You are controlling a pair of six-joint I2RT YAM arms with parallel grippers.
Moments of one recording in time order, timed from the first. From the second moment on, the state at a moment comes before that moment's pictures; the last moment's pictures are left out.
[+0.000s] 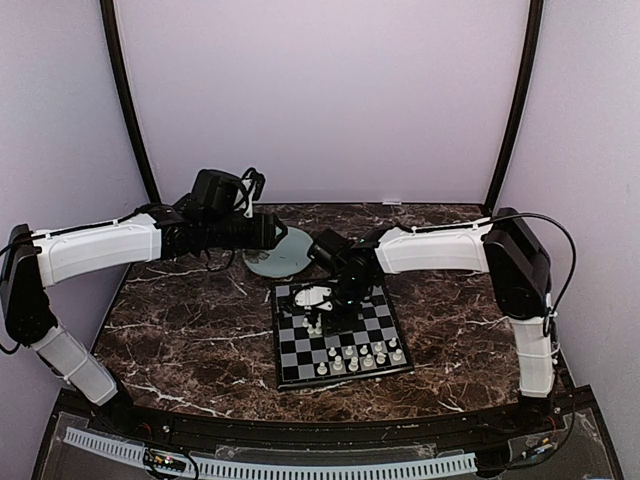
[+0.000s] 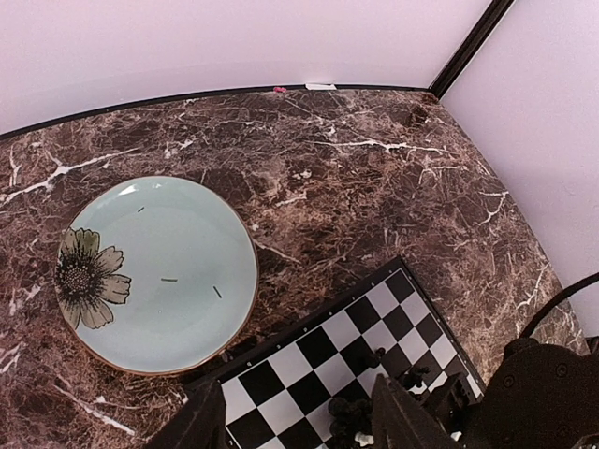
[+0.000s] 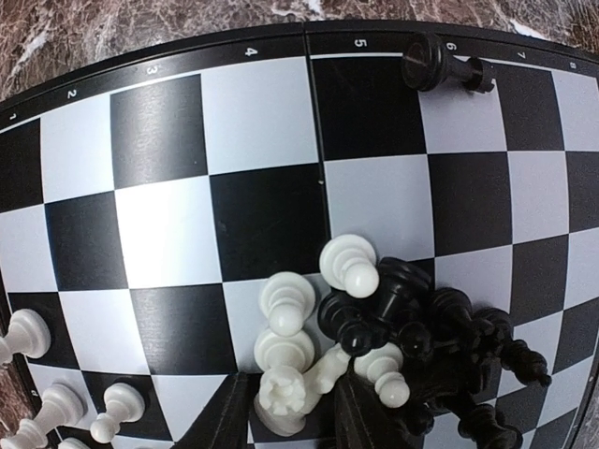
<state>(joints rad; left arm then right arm) -0.68 1.53 1.18 -0.21 -0.03 -0.40 0.95 2.11 1.60 -0.77 -0.21 -0.66</state>
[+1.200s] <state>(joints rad) -0.68 1.47 1.10 -0.04 0.25 -0.29 0.80 1.85 1.56 -0.80 -0.43 -0.64</state>
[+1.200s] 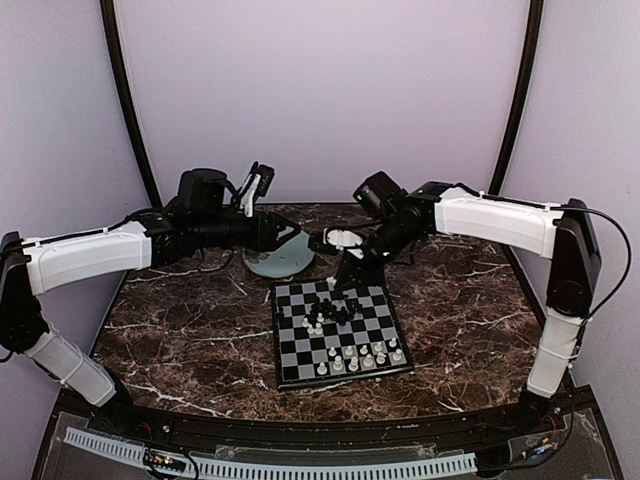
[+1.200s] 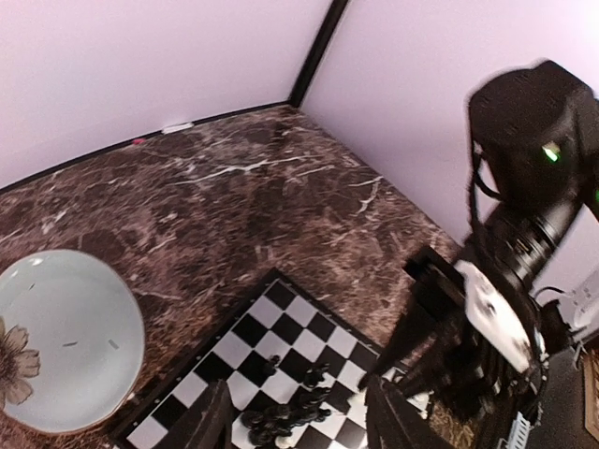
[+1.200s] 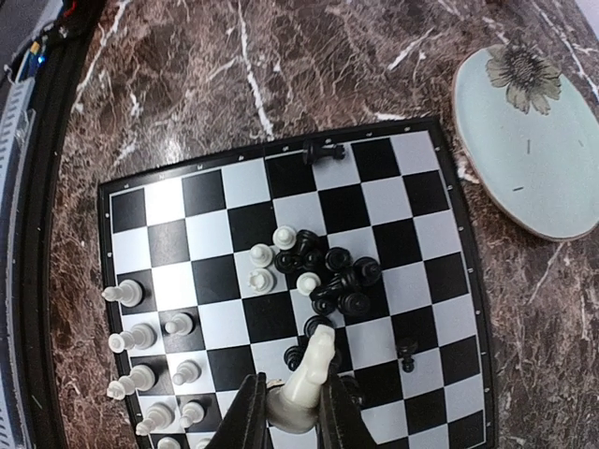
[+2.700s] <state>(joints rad) -0.68 1.61 1.01 0.48 0.82 -0.66 0.73 1.84 1.74 -0.82 -0.88 -0.51</state>
